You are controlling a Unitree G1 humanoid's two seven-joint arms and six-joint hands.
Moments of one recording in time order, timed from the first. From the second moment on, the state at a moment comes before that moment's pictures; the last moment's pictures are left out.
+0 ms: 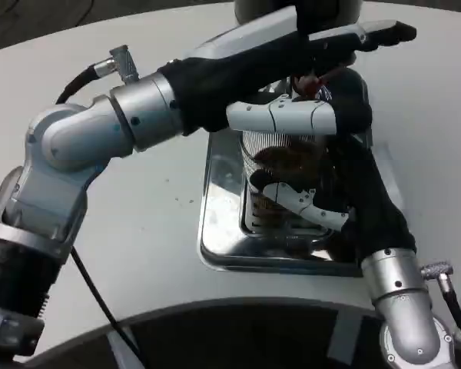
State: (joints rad) left arm -1.01 0.47 -0.18 0.35 0.04 -0.41 -0.73; right arm -0.43 -0.06 0.09 0.20 -0.26 -0.21 -0.16
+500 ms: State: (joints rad) left arm -1.01 0.48 -0.18 0.34 0.04 -0.41 -0.73; right arm -0.41 -0.04 0.08 0.20 -0.29 -0.23 -0.23
